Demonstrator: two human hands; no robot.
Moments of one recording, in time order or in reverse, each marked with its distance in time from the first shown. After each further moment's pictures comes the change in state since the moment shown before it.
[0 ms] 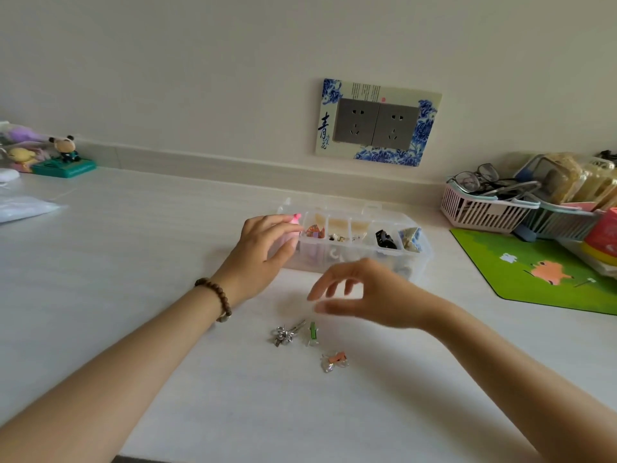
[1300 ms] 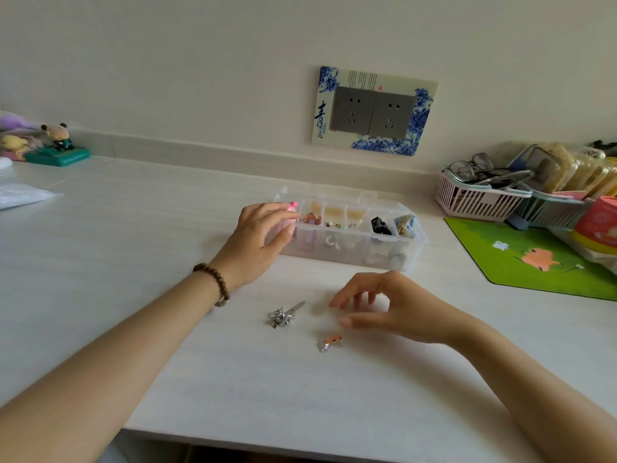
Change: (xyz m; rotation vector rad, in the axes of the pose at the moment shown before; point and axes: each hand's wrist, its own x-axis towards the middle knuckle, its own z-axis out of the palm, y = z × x) left_hand -0.001 0.003 0.001 0.027 0.019 0.027; right_hand -0.043 0.009 0.006 0.114 0.034 0.087
